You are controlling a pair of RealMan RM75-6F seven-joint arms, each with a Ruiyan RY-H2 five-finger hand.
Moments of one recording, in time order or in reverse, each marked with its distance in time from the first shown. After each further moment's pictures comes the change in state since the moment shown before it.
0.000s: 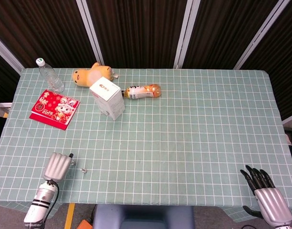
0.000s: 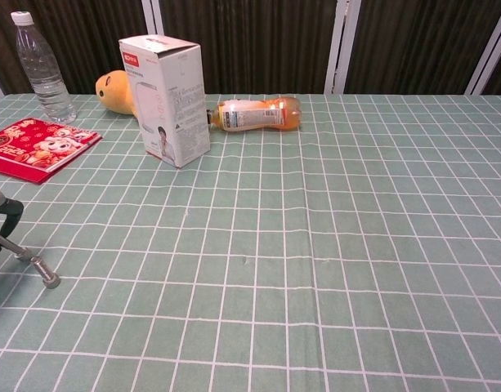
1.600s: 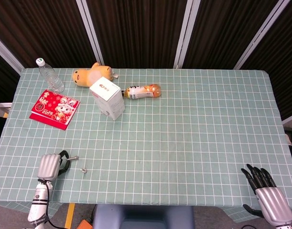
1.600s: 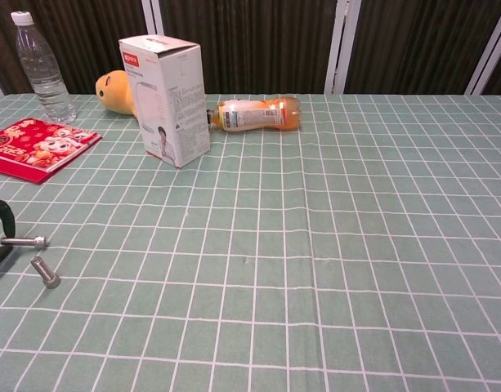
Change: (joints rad) left arm 0.063 -0.263 -0.051 0.515 0.063 0.092 -0.813; right arm -0.002 -0.007 0.008 0.012 -0.008 0.020 0.018
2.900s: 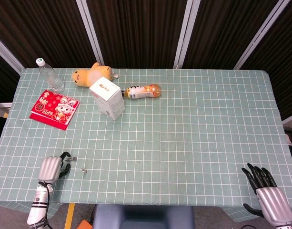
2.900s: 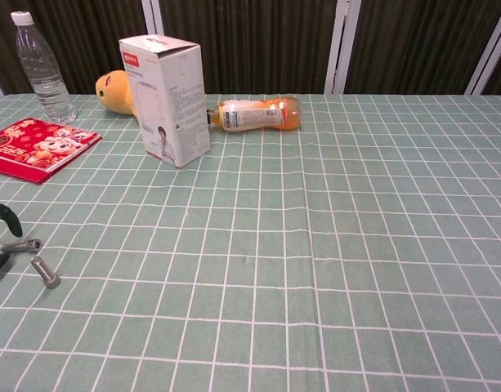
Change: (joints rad) left arm 0.020 0.012 0.010 -0.028 0.014 -0.013 0.029; right arm -0.007 -0.010 0.005 0.006 -0.005 0.014 -0.007
